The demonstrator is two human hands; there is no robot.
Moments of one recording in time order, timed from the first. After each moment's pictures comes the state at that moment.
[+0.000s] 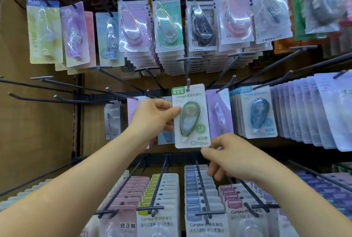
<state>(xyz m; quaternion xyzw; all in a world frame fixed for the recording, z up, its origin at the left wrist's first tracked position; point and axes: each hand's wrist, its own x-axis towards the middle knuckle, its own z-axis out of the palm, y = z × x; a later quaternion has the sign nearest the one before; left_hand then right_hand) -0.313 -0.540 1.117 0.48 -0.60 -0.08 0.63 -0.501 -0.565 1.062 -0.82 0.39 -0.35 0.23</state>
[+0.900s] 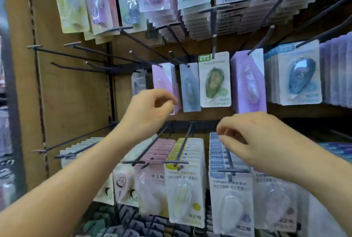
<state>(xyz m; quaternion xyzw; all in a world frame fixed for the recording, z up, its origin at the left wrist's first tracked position) -0.280 -0.484 1.064 0.60 -0.60 0.14 0.51 -0.506 -0.542 1.040 -0.91 0.28 -0.29 -0.12</state>
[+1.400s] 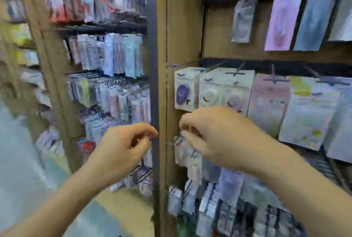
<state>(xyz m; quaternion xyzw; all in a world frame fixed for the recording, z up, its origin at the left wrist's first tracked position) -0.150 -0.196 0.871 0.76 -0.48 0.14 0.41 -0.311 -0.344 0.948 -0.98 0.01 -0.18 -0.06</state>
